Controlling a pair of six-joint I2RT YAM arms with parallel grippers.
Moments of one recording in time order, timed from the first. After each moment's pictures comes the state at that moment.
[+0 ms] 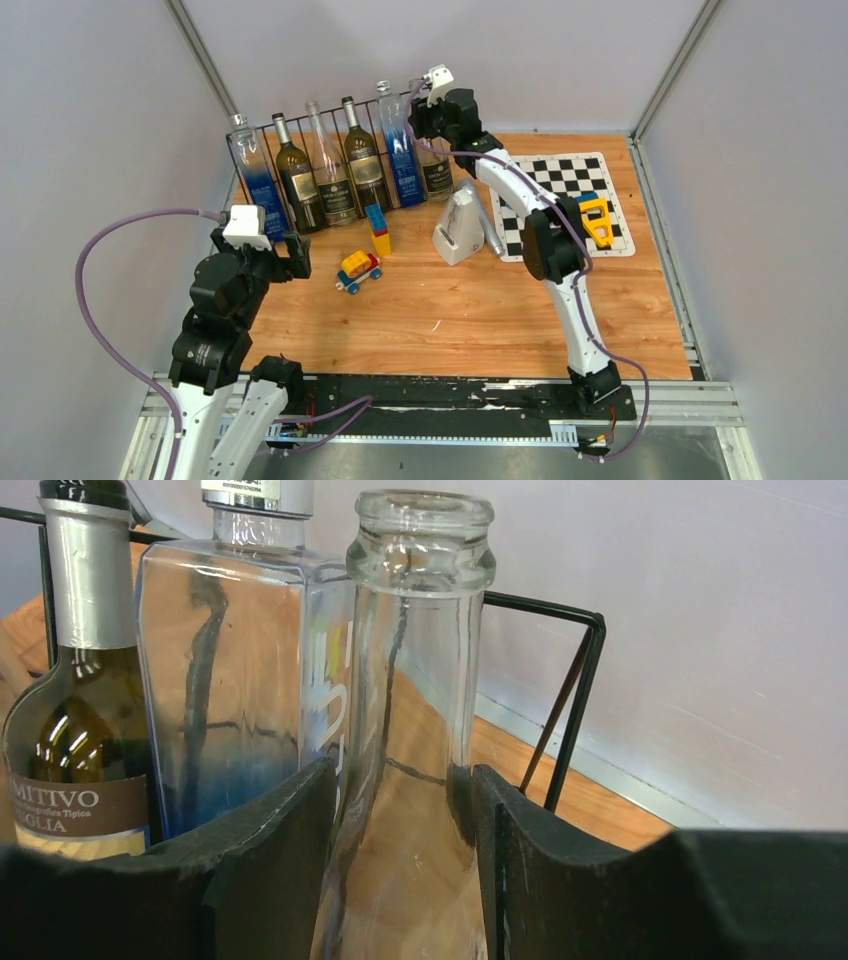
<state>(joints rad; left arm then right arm) -0.21 0.46 0.86 -0.60 -0.12 -0.10 0.48 2.43 2.26 0.03 -0.09 0.00</state>
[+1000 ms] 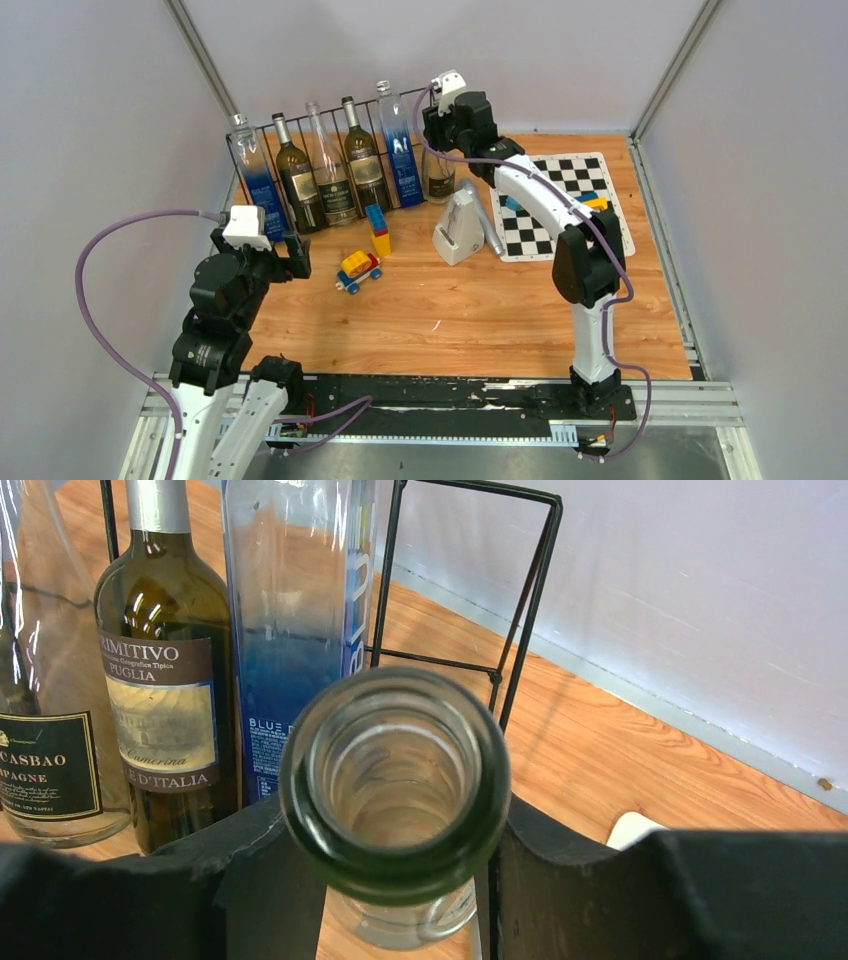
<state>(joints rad) -0.21 0.45 0.85 -0.59 -0.12 -0.10 0.52 2.07 1.91 -0.12 0.01 -0.02</state>
